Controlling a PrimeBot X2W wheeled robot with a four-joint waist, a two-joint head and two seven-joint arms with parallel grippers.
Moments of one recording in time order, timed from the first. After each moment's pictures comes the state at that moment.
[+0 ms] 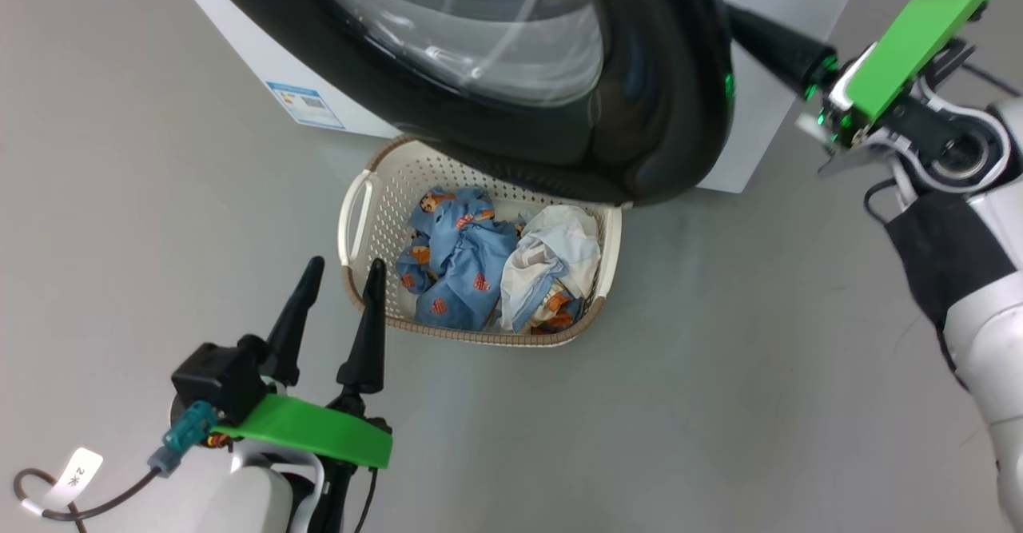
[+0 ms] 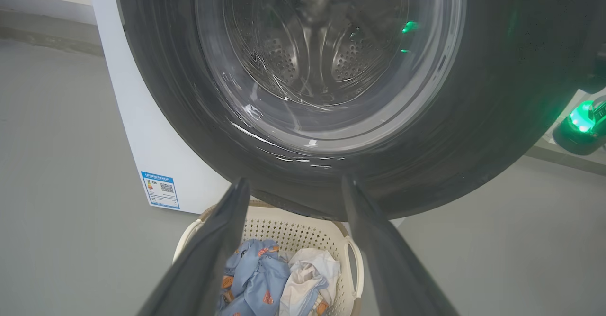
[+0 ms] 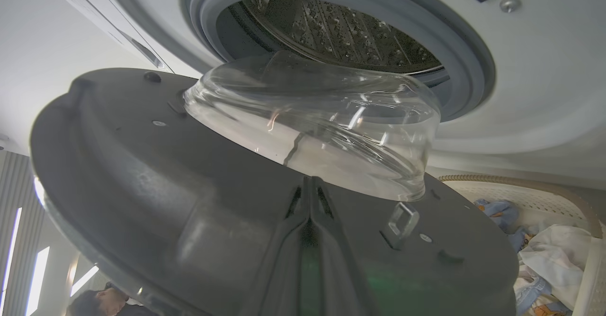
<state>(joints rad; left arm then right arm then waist) -0.26 0.03 -0.24 0.18 -0.41 -0.13 -0.26 -0.99 -0.32 0.33 0.58 1.56 0.13 0.57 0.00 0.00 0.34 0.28</state>
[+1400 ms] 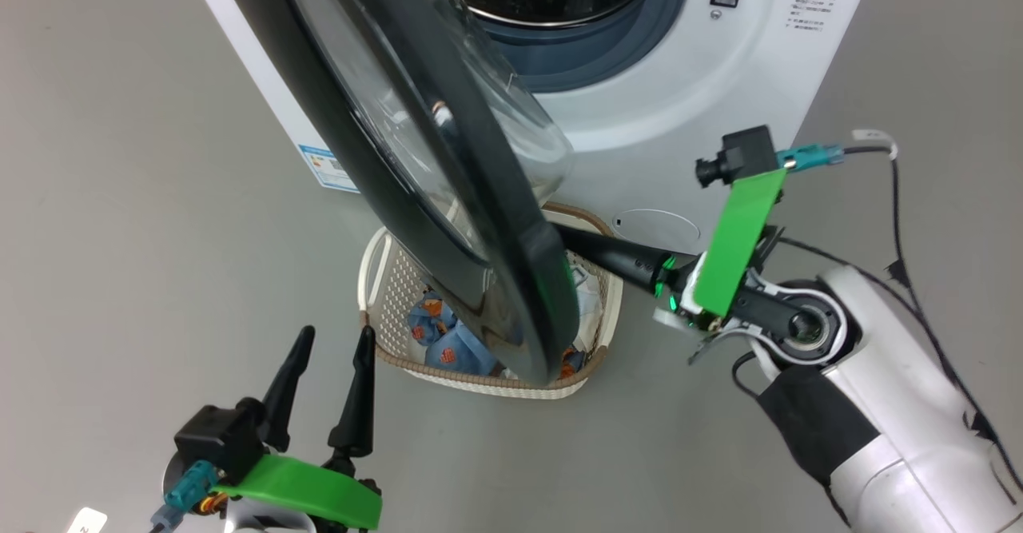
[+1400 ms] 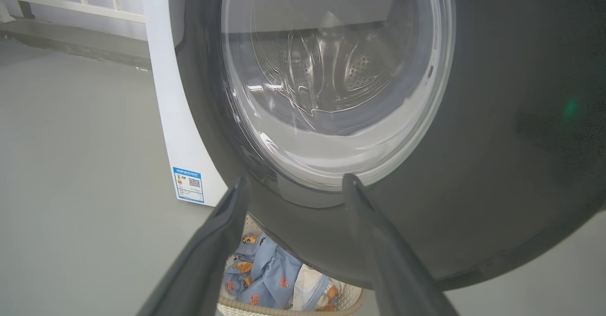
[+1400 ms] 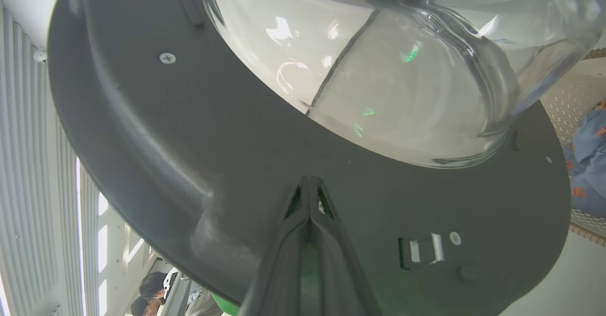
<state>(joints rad) -0.14 0.04 -0.21 0.18 -0.38 -0.13 -0.26 -0.68 -0.20 0.45 0.37 1.58 0.13 0.64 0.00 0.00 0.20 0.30</state>
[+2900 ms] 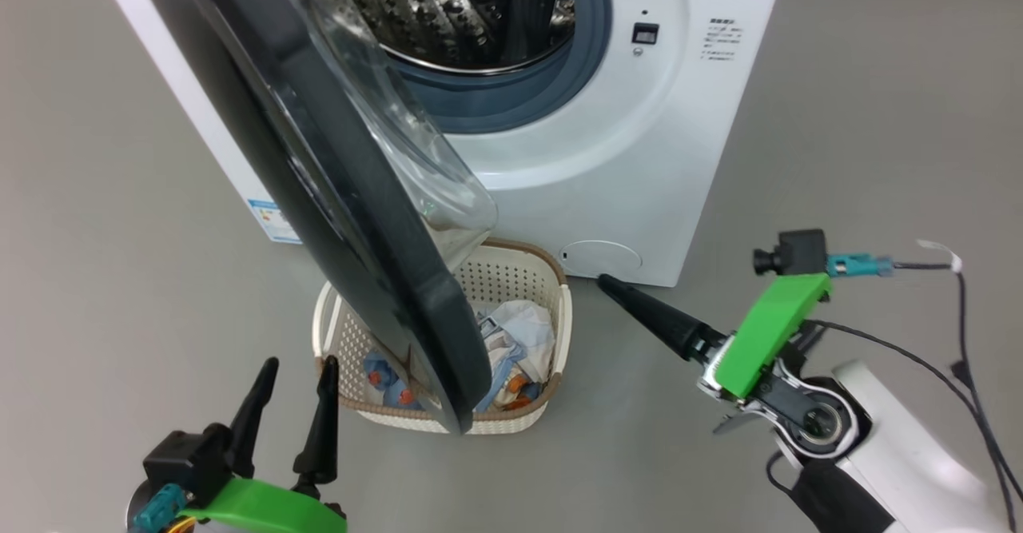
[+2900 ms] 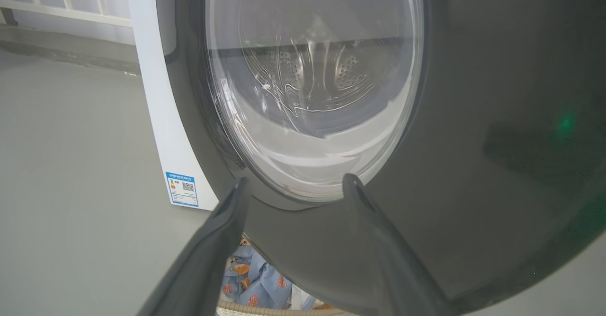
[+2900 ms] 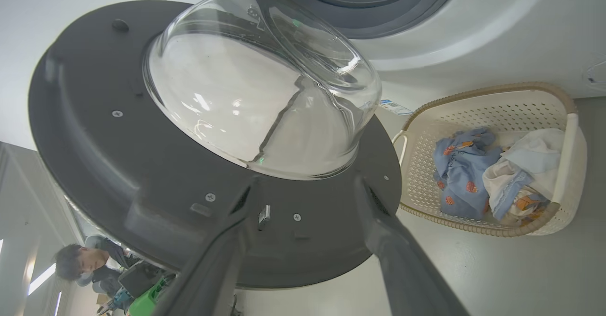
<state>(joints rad) -0.10 0.09 -0.18 0.21 -0.39 -0.13 -0.26 -0.51 -0.27 0.51 0.37 1.48 0.13 0.32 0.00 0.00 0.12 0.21</state>
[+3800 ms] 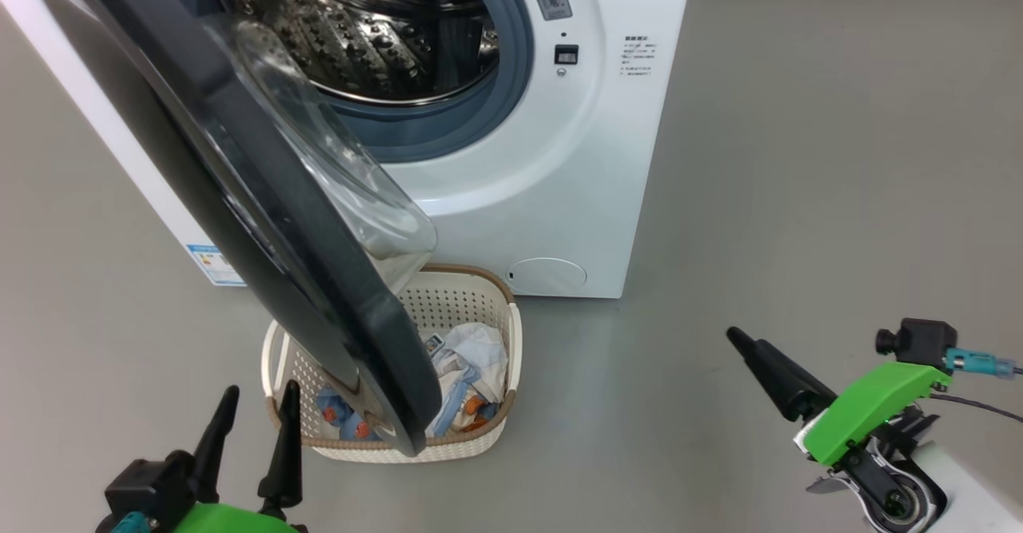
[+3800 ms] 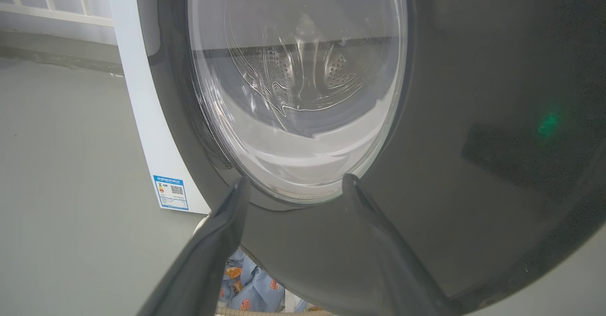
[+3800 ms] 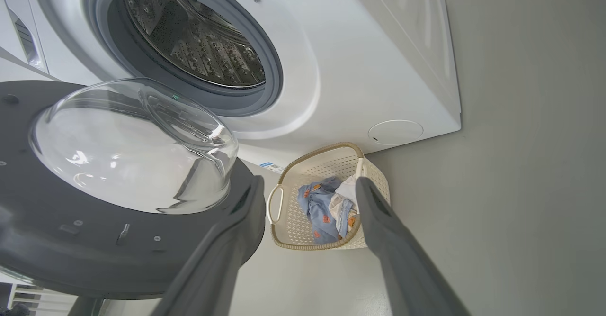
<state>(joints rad) -0.04 0.10 -0.11 0.21 -0.39 -0.13 -0.26 -0.37 -0.46 0.58 0.44 1.44 0.13 0.00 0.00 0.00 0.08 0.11</state>
